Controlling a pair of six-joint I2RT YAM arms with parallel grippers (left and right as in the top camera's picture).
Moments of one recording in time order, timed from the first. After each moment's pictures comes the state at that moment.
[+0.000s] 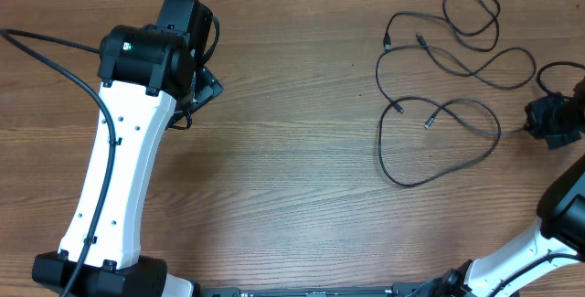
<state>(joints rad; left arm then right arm) -0.23 1.65 1.89 -1.62 -0.32 -0.96 -0.61 1.99 1.47 -0.87 -0.14 0.62</state>
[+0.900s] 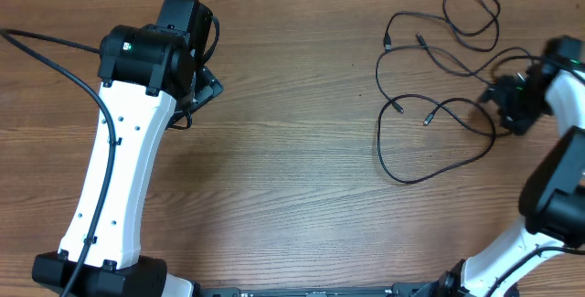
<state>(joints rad) -0.23 1.65 1.89 -1.62 -0.32 -0.96 -0.40 1.99 1.47 -0.86 -0.13 0.36</state>
